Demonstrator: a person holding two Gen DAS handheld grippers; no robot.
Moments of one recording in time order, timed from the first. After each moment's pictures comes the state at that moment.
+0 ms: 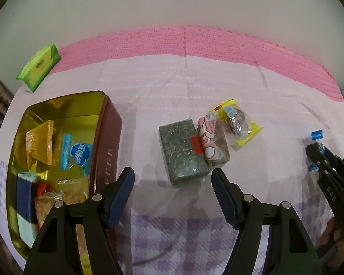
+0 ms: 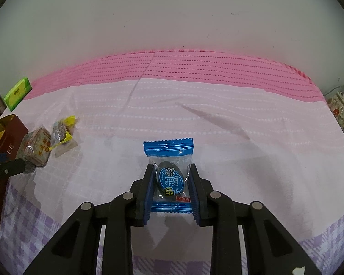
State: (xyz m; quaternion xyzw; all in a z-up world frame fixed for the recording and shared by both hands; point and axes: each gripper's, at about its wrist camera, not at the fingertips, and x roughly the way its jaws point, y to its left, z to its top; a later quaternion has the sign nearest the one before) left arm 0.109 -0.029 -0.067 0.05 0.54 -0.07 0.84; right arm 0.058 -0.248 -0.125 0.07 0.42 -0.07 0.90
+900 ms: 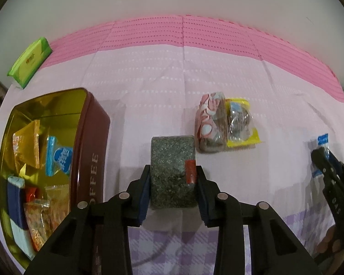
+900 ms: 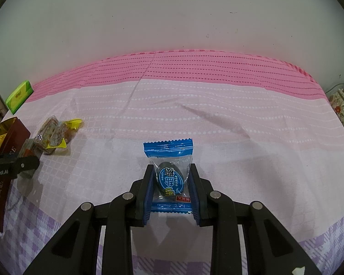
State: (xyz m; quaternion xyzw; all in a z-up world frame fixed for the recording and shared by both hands) left arm 0.122 -0.034 -0.082 0.05 0.56 -0.07 0.83; right arm 0.058 -0.249 -0.125 0.08 0.42 -0.06 0.90
